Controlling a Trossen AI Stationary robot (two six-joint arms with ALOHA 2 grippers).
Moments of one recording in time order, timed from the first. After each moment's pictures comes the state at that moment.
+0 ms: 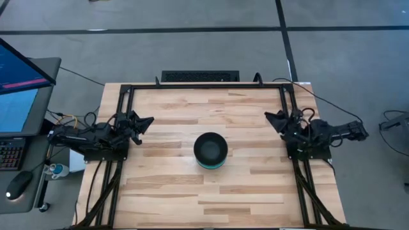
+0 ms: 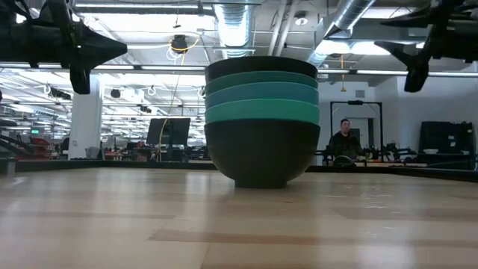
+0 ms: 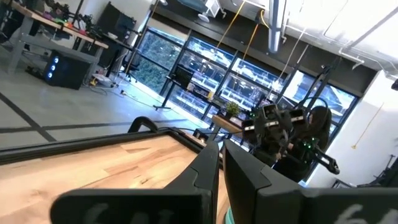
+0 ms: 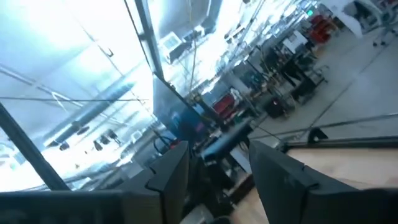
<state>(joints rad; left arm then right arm) -0.13 0.01 0.01 0.23 -0.56 -0.39 0.18 0.00 0.01 0.37 0.52 0.54</state>
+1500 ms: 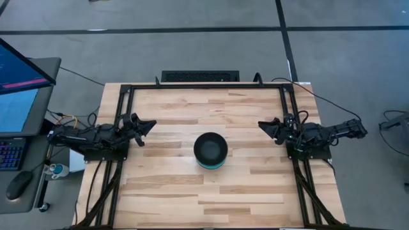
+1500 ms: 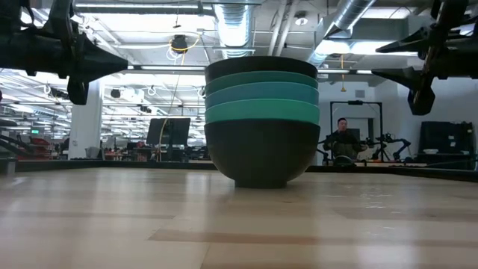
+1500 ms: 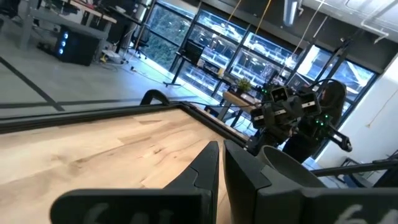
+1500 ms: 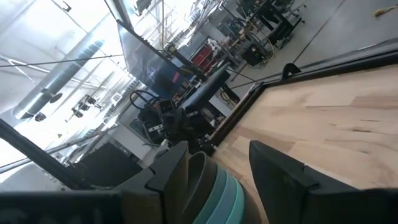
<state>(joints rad) -0.13 0.01 0.01 0.09 -0.56 -0.45 0.23 0.01 0.01 0.10 0.52 0.74</state>
